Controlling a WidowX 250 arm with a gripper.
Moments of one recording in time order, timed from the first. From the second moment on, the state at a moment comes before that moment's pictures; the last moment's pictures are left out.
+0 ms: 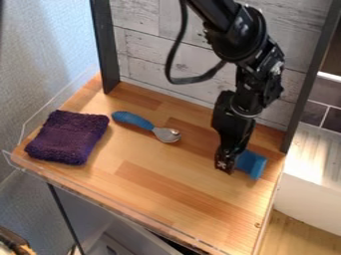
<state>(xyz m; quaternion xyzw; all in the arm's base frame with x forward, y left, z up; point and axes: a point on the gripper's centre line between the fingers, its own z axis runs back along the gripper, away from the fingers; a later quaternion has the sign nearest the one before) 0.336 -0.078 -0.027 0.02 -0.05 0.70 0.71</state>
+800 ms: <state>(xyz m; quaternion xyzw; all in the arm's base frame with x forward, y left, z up) 0.344 -0.080 -0.042 0.03 -0.07 0.70 0.71</state>
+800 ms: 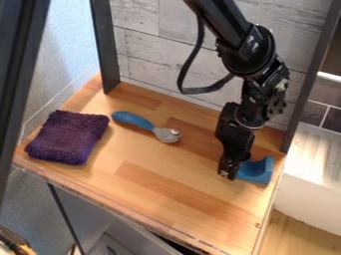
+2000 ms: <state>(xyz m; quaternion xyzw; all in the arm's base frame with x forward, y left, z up) 0.328 0.042 0.024 0.03 -0.16 0.71 0.69</state>
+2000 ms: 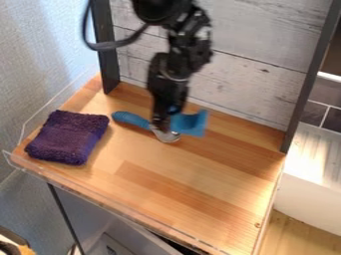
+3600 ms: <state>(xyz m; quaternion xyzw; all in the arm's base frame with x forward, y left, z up) 0.258 0.090 -0.044 0.02 -0.14 0.62 0.77</state>
